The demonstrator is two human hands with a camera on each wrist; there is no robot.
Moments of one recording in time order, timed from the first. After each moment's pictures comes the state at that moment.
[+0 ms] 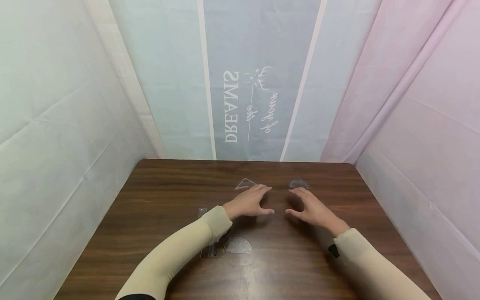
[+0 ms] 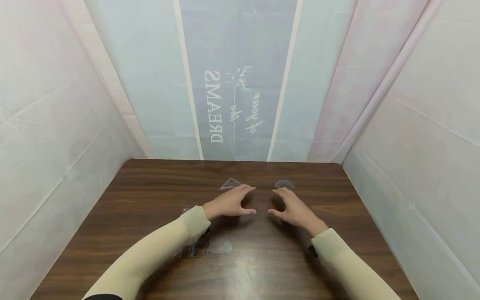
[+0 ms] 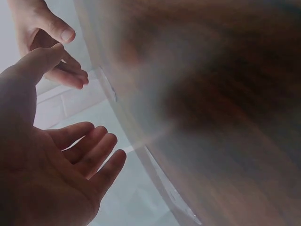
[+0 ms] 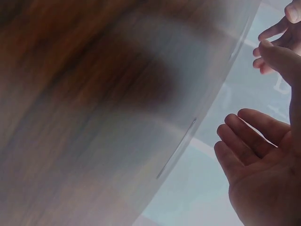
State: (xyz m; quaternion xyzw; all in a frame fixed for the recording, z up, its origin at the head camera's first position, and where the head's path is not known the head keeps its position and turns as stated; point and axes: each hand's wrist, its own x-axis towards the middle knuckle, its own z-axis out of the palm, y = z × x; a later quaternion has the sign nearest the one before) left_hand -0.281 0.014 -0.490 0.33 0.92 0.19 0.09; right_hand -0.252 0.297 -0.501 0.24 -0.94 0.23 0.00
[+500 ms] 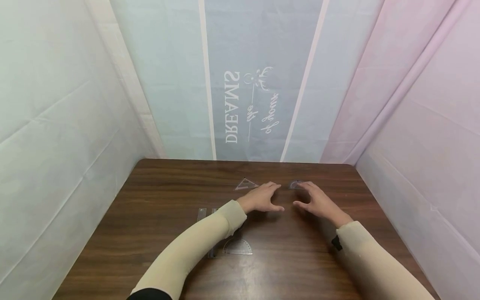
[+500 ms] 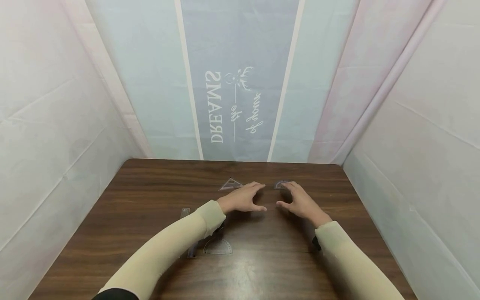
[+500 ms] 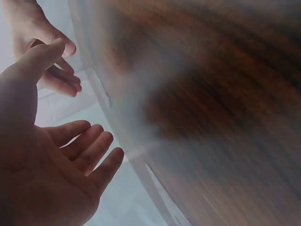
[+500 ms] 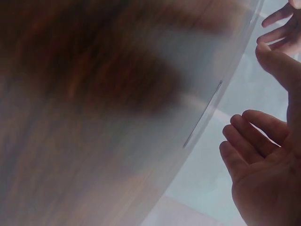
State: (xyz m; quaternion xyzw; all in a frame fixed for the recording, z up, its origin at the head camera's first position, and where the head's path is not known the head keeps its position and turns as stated) left_hand -0.300 0.053 -0.491 0.34 0.92 0.18 0.11; right_hand -0.280 0.322 -0.504 0.21 -0.95 0.23 0.00
